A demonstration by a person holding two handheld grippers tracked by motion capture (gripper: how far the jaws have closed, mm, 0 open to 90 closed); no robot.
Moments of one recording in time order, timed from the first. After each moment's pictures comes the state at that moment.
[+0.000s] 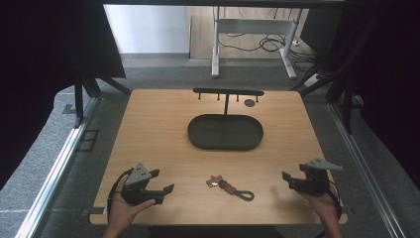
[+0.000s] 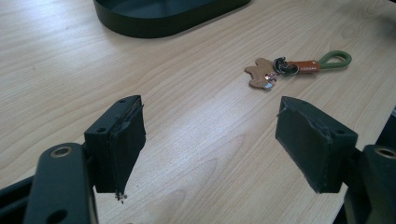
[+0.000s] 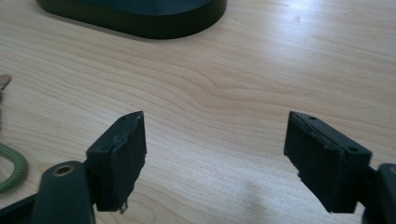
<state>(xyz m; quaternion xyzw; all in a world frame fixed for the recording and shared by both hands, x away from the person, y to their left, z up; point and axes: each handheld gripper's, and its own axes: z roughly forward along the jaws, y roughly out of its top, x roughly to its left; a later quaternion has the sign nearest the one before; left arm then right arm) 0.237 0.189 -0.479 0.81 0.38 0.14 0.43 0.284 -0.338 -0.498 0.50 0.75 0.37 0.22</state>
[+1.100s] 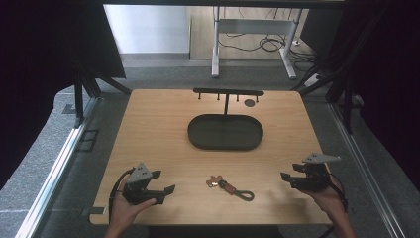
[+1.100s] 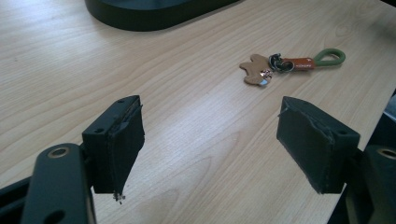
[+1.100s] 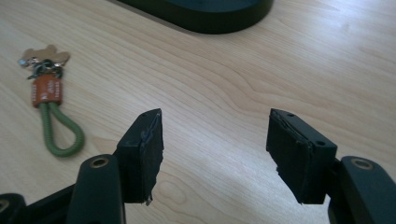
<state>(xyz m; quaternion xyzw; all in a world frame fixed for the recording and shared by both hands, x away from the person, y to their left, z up) 0.241 0.187 -0.484 0.81 0.38 0.11 0.44 0.289 -0.329 -0.468 0.44 0.81 0.35 0.16</state>
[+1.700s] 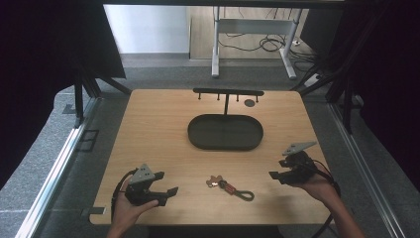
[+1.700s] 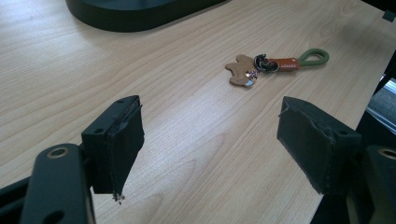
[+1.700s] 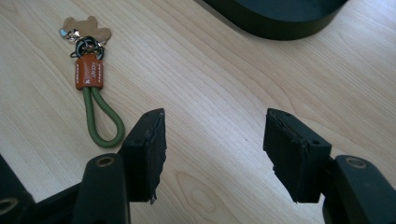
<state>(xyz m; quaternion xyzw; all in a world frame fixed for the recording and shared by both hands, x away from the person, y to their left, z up) 0.239 0.181 -0.483 0.81 0.37 0.10 0.44 0.309 -0.284 -0.439 0.36 0.88 0.28 0.11</state>
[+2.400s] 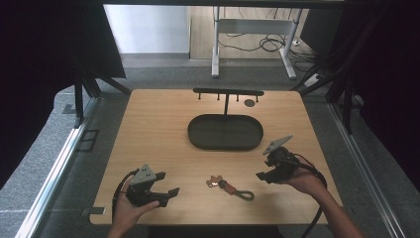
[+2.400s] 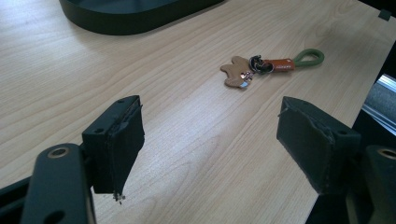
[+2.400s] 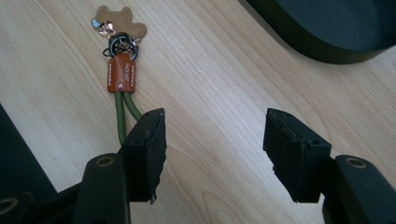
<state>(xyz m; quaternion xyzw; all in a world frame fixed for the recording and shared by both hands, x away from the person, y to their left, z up) 0.237 0.178 -0.481 0.81 0.36 0.10 0.44 0.319 -0.237 -0.432 0.31 0.92 0.23 0.08</state>
